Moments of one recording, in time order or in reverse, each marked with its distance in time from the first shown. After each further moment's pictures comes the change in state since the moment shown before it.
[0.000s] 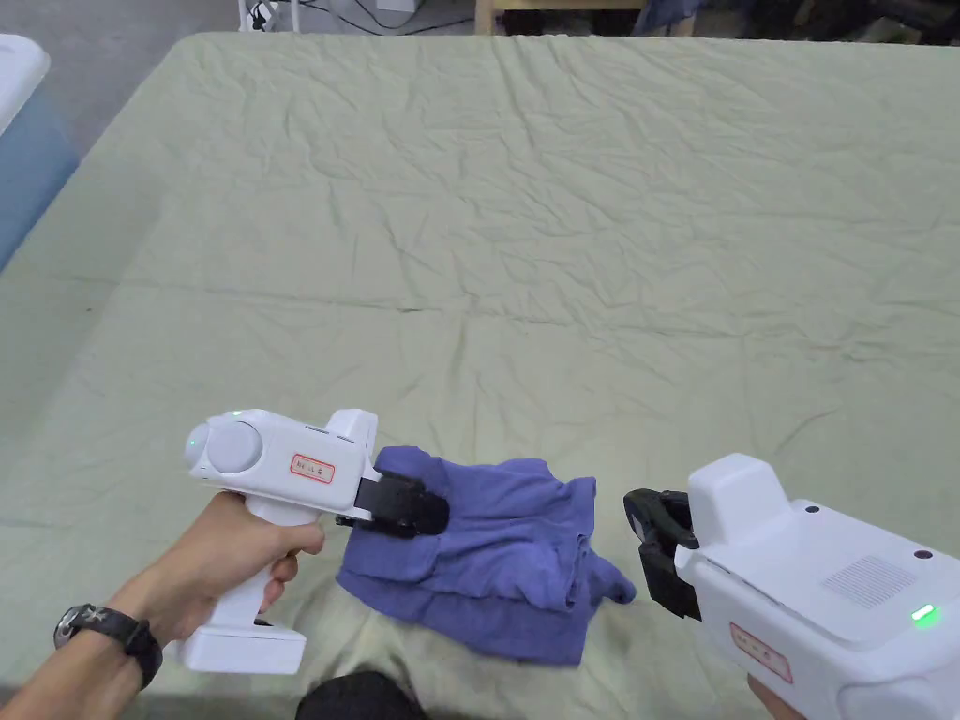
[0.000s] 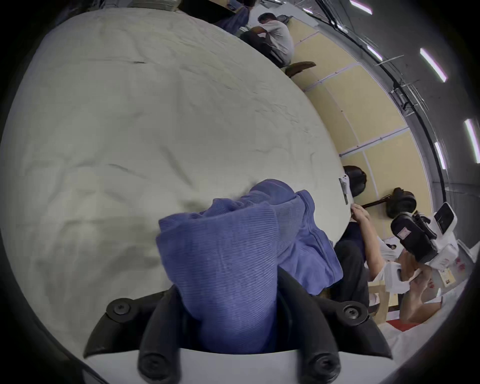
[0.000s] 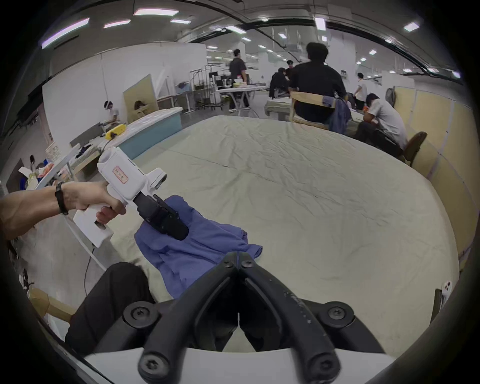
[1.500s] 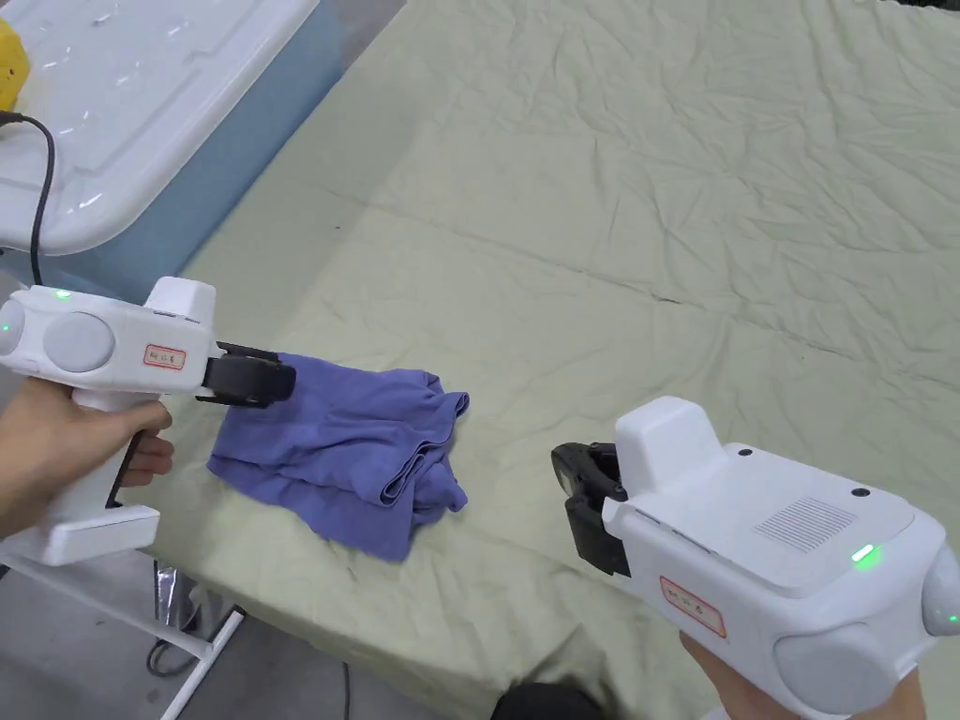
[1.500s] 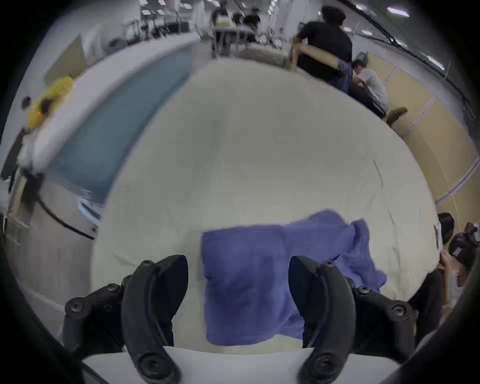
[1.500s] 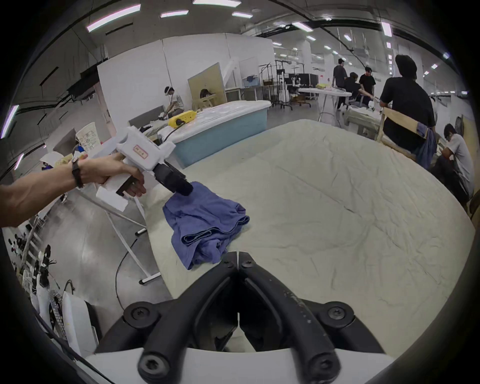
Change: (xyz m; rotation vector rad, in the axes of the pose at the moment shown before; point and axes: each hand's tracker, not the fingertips) left arm -0.172 -0.059 0.255 0.328 0.692 0.135; right arm -0.157 0.109 -0.121 0.001 0.336 0.173
